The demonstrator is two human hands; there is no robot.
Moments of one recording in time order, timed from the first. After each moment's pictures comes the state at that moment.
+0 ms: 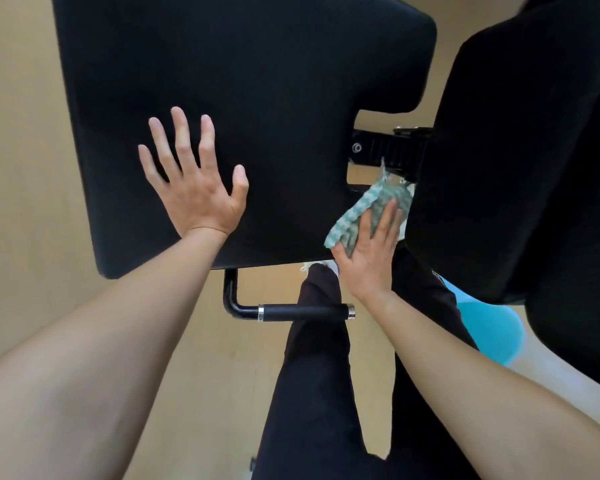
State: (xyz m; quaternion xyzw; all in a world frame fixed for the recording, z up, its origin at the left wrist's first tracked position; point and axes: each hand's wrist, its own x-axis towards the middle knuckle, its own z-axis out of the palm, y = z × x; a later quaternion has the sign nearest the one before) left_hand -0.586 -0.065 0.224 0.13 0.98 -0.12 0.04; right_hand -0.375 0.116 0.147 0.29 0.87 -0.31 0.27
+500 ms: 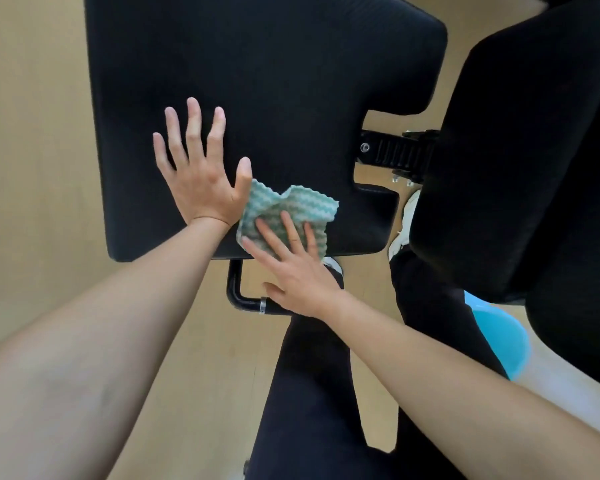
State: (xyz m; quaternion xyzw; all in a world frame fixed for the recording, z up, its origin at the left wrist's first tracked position) left_hand -0.587 -0.071 0.225 0.15 0.99 -0.06 0.00; right_hand -0.414 0.041 0.201 -0.12 0.89 -0.36 0.26
